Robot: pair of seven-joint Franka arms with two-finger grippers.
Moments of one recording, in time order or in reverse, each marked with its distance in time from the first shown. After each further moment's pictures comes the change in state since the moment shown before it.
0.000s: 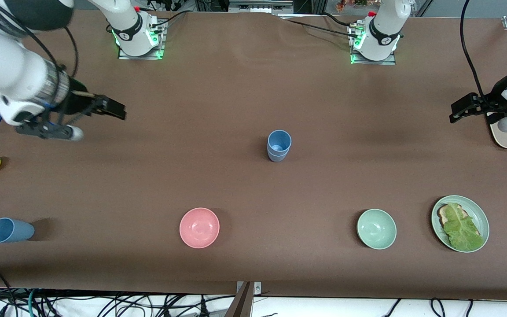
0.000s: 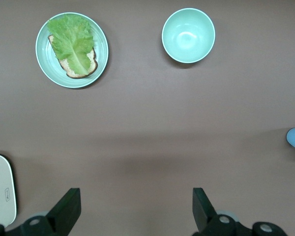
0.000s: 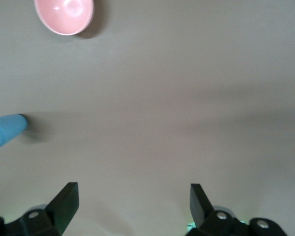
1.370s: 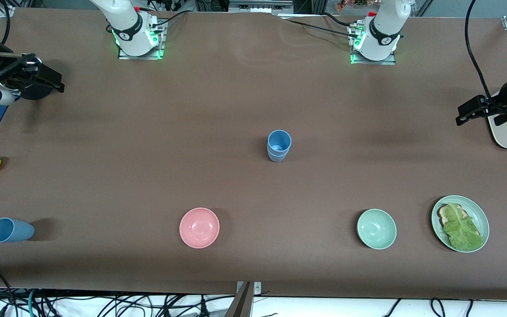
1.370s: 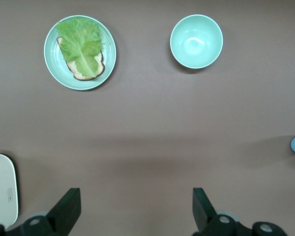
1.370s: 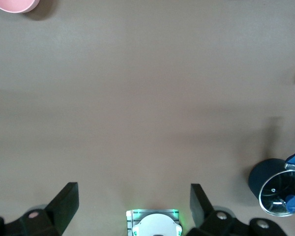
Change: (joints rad) left arm 0.026 0.004 0.002 0.001 0.000 0.018 0.000; right arm -0.128 -0.122 -0.009 -0.056 -0.113 -0.084 -0.246
